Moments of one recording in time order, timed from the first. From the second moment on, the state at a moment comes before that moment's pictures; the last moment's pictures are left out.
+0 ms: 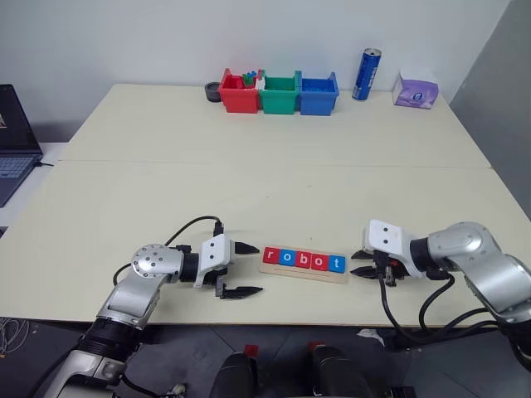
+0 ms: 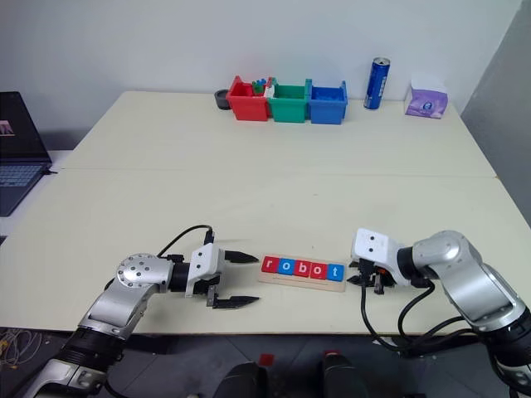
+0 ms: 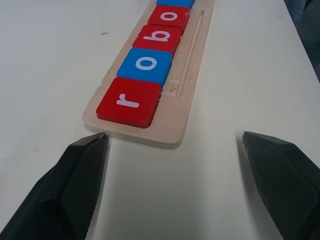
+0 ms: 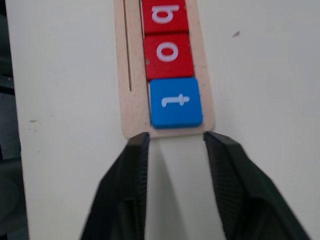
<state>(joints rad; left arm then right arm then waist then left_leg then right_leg) -0.28 0.64 -0.19 0.12 -0.19 -0.03 -1.23 -0.34 -0.90 0.26 -0.42 0.12 0.73 1.09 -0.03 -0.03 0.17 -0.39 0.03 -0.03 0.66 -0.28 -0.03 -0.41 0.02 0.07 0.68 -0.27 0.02</state>
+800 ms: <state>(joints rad) -0.27 0.64 -0.19 0.12 -0.19 -0.05 -1.23 -0.38 -0.82 0.33 -0.43 0.14 0.79 1.02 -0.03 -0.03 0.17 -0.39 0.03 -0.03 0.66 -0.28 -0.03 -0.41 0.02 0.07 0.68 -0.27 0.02</state>
